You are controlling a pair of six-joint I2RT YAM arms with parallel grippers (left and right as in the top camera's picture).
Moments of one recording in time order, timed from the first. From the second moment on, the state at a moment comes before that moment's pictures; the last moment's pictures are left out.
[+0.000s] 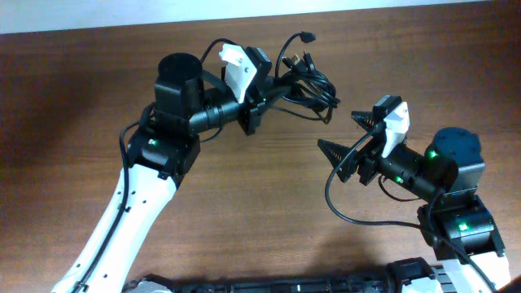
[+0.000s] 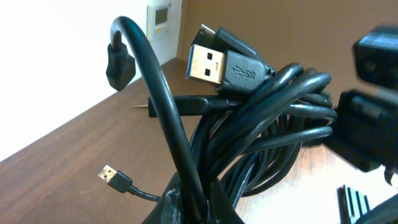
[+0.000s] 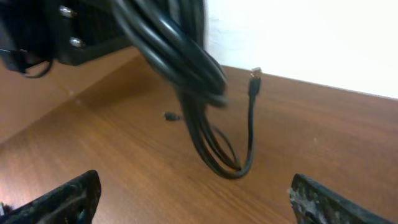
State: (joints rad) left arm -0.40 1.38 1.25 -0.16 0.73 0.05; right arm 0.12 0.79 0.80 -0.32 -0.64 0.05
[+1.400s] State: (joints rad) left arm -0.40 1.34 1.25 -0.27 0.58 0.40; right arm 0.12 0.79 0.83 -0.15 -0.68 -0.09
